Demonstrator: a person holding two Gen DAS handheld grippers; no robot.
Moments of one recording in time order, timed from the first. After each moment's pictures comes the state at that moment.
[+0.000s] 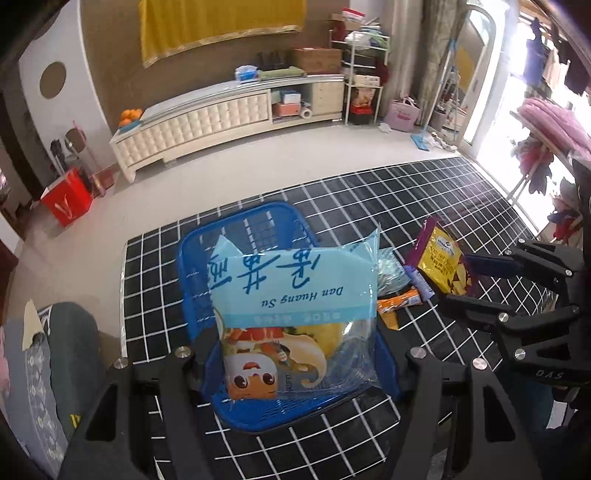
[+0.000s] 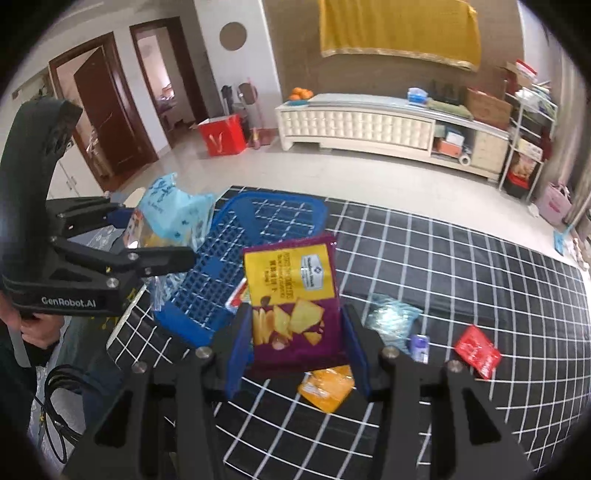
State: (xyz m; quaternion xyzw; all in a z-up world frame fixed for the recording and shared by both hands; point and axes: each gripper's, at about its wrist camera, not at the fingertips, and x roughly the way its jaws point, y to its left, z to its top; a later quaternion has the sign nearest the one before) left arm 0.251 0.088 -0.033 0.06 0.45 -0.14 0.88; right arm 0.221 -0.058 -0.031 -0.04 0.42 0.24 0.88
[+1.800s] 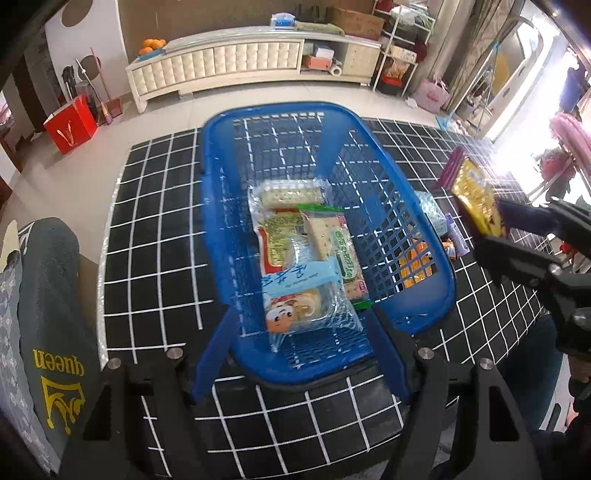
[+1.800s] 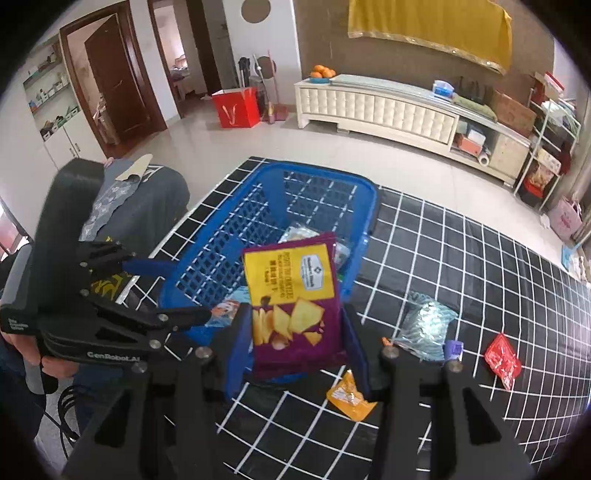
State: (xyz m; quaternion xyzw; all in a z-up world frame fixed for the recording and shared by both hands) left arm 0.233 0.144 -0.117 -0.01 0.53 -0.11 0.84; right arm 0.219 0.014 -0.054 -0.09 0.44 0.25 0.86
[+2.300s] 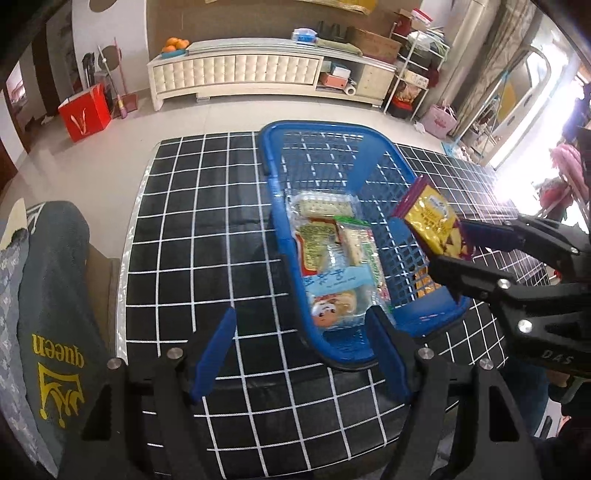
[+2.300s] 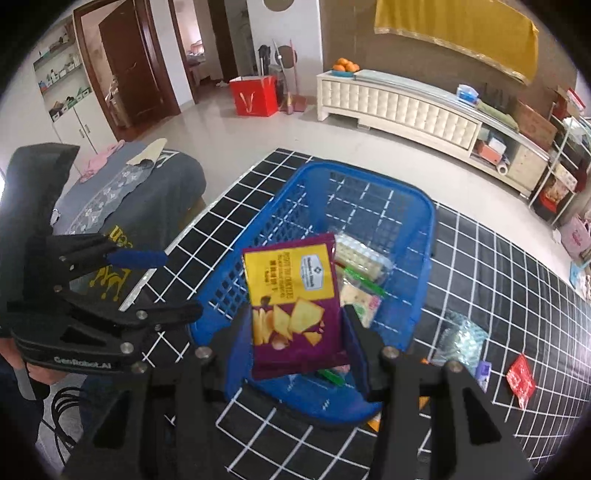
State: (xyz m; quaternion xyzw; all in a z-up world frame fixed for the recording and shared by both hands) left arm 0.223 0.199 -0.113 -0.05 0.50 -0.10 0.86; right arm 0.235 0.074 -0.071 -0.11 0.46 0.27 0.84
